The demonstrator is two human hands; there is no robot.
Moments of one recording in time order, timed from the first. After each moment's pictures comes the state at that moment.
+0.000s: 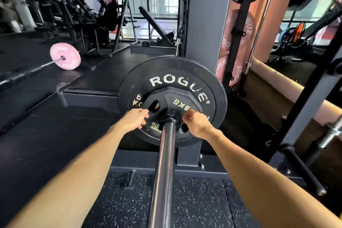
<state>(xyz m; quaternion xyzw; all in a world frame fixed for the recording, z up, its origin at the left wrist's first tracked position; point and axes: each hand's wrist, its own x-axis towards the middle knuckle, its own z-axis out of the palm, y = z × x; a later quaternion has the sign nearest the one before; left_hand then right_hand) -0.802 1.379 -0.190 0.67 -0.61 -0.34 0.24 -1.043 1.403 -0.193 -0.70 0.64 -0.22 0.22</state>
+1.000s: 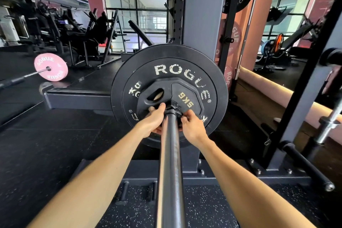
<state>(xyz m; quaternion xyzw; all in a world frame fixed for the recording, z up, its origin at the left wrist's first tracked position) -0.870 1.374 -0.229 0.60 -0.54 -0.47 0.36 -1.011 1.406 -0.259 -0.59 0.64 -0.43 0.26</state>
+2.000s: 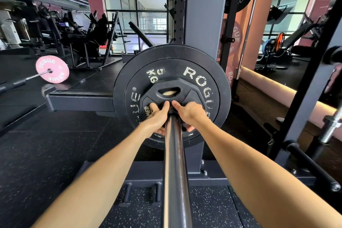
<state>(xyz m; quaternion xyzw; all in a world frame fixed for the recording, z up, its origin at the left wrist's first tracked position) -0.866 1.376 -0.225 0.58 -0.58 -0.45 0.35 -0.998 1.384 -0.206 -0.59 0.73 -0.26 0.21</state>
